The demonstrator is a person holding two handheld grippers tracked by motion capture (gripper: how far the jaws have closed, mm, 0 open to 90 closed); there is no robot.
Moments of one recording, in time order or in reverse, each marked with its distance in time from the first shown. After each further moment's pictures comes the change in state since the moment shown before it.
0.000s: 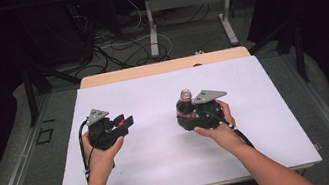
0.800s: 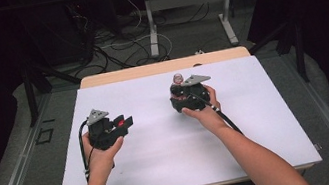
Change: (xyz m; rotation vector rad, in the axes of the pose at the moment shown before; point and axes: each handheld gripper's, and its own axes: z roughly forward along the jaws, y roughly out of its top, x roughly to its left) left arm 0.003 -0.002 0.003 0.015 0.001 -0.008; right arm -0.034 0.019 0.068 0.004 -0.105 0.051
